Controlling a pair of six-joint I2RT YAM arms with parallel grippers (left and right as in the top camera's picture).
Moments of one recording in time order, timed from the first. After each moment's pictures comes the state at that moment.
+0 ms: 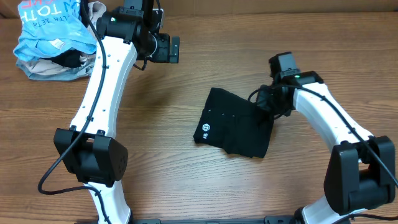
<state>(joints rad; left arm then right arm) -0.20 2.03 2.09 -1.20 0.10 -0.15 0.17 1.76 1.24 -0.84 -0.07 0.50</state>
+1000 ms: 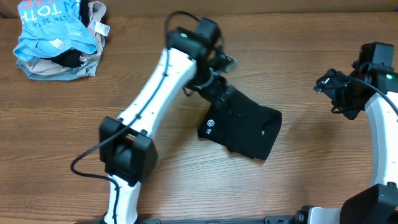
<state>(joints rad) -0.54 2.14 2.09 -1.40 0.35 0.16 -0.26 1.54 1.39 -1.06 -0.11 0.46</state>
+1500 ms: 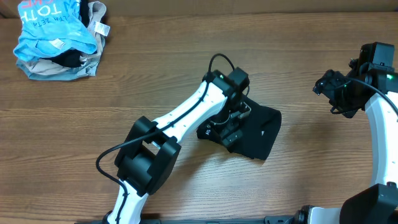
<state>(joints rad) -0.72 2.14 1.70 -1.18 0.16 0.20 -0.25 1.54 1.39 -1.06 -0.15 0.41</state>
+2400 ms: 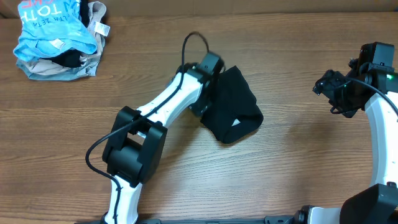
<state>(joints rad) -0.56 2.14 1.69 -0.92 -0.37 0.27 -0.25 1.55 1.39 -1.06 -0.15 0.41</state>
